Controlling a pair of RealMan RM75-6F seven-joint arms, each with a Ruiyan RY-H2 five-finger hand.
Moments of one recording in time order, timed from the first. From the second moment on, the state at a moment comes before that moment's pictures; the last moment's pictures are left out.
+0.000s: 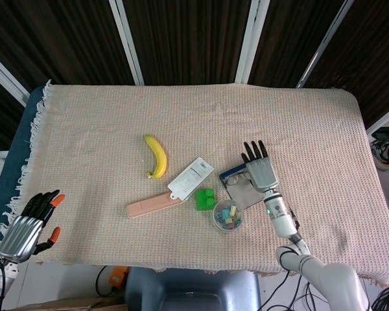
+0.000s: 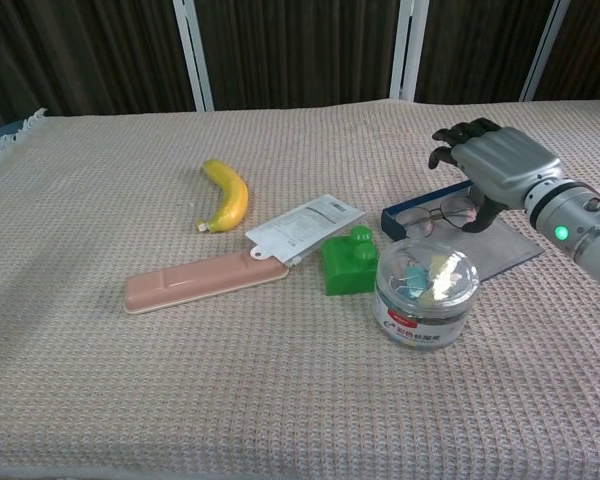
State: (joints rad) left arm -0.21 -1.11 0.05 -1.52 1.66 1.42 -0.14; right arm 0.72 -1.99 0.20 -0.51 -1.37 1.07 -0.25
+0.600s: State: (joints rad) left arm -0.21 -1.11 0.05 -1.52 1.66 1.42 -0.14; right arm 0.73 -1.97 0.19 -0.52 -1.39 1.09 -0.23
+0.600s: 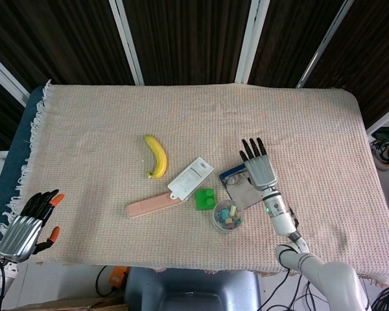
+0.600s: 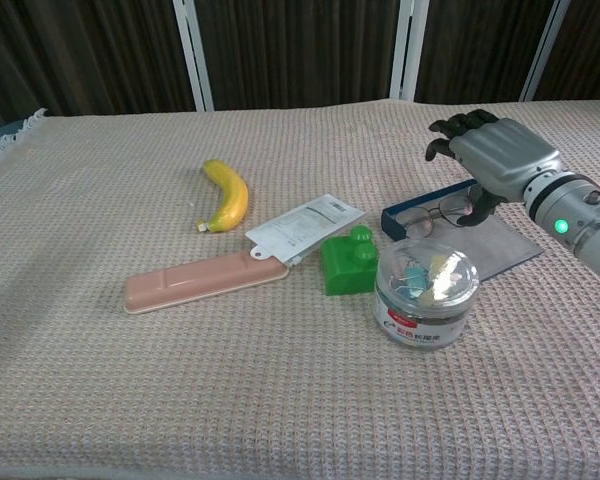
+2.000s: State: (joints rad) left arm -0.21 -1.12 0.06 -1.52 1.68 1.43 -0.13; right arm 0.52 -1.74 -0.01 -0.77 -1.57 1.20 -0.14
